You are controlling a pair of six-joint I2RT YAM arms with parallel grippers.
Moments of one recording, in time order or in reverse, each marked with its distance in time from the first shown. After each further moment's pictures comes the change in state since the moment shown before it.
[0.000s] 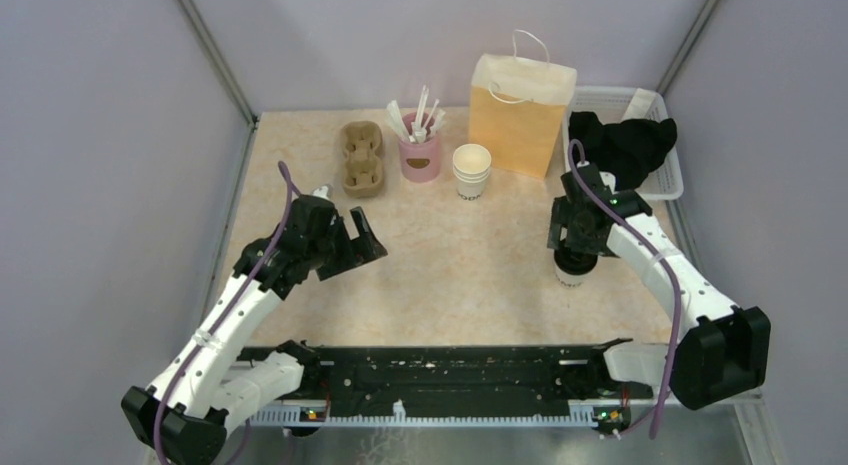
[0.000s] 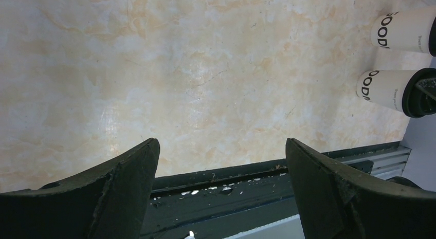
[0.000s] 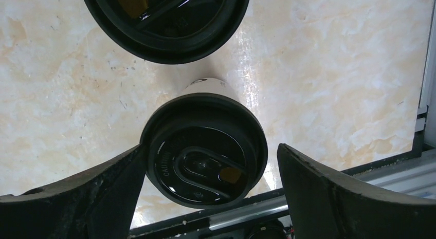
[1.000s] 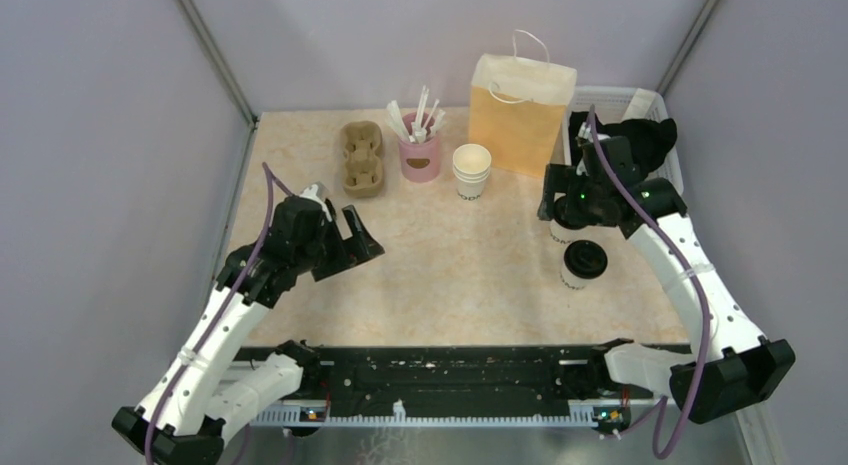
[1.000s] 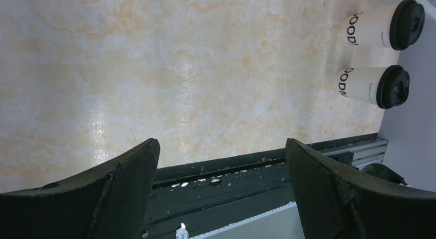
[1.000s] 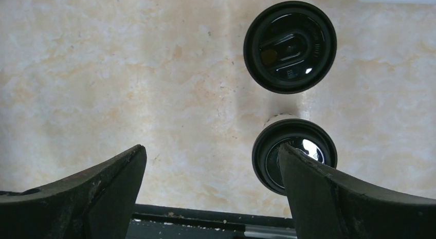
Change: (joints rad) left arm 0.000 -0.067 0.050 -0.051 0.023 -0.010; right arm 0.000 -0.066 0.238 0.002 -0.255 -0.112
